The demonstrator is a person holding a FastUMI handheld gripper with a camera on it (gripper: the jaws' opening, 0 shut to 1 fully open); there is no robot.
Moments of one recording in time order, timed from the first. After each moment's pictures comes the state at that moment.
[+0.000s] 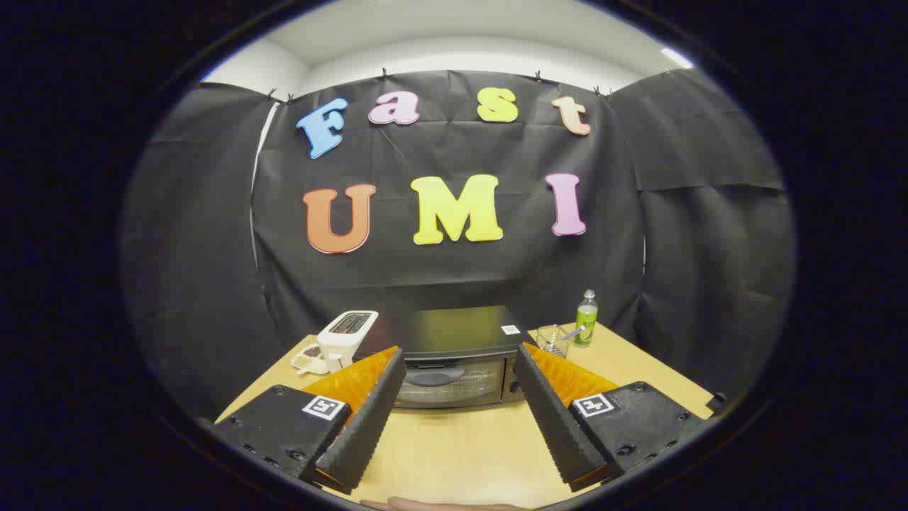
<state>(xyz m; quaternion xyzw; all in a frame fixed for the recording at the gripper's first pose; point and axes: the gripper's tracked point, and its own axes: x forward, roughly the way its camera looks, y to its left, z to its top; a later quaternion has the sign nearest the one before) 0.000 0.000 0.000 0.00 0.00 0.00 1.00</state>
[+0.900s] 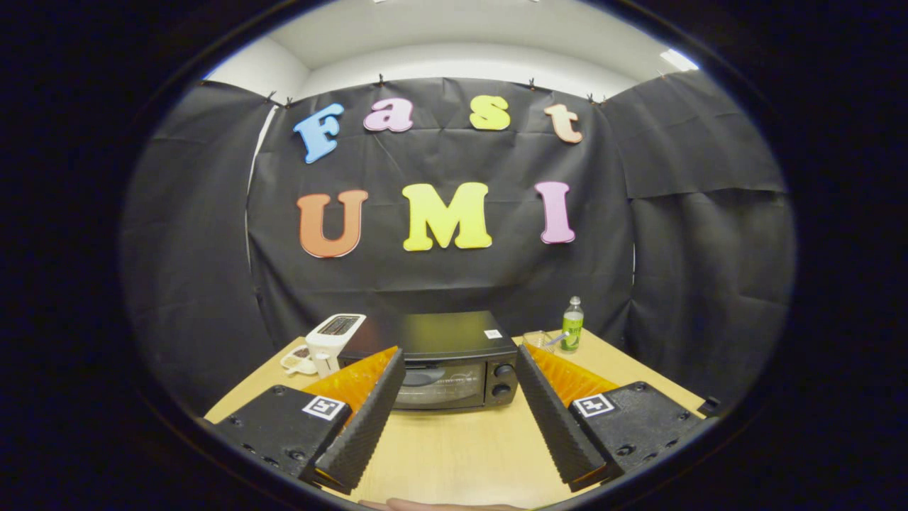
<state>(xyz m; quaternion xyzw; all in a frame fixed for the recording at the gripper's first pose) -0.008 -0.028 -0.004 0.00 -0.01 -0.02 1.00</state>
